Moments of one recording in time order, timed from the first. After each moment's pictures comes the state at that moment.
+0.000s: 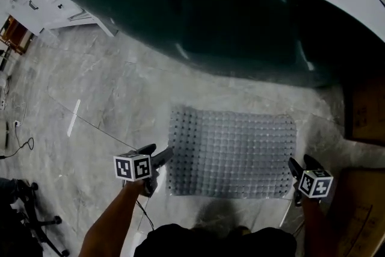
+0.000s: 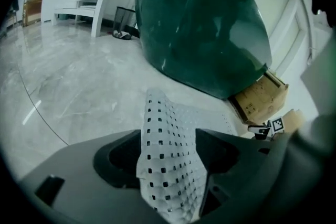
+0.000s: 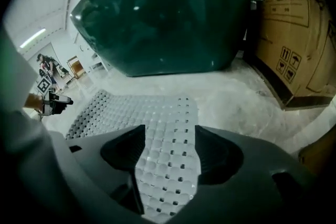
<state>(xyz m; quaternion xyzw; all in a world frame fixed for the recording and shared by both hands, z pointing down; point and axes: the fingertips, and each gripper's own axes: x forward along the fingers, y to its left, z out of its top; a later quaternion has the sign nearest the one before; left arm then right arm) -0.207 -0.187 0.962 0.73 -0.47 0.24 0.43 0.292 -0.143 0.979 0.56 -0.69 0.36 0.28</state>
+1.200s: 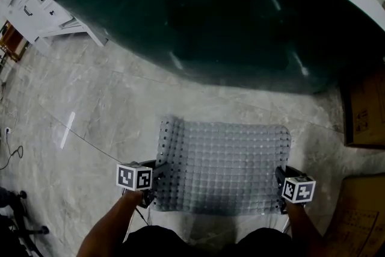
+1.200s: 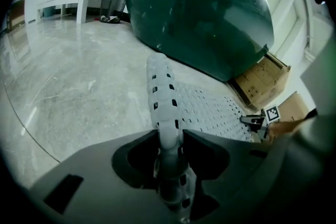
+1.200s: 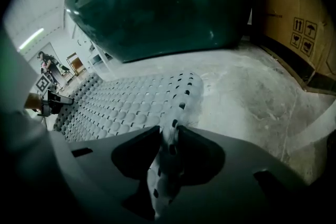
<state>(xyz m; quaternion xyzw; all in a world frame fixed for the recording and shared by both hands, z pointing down) -0.162 -0.170 1.052 0.74 -0.41 0.28 0.45 0.275 -0.141 1.077 0.54 -0.69 0.38 0.30</state>
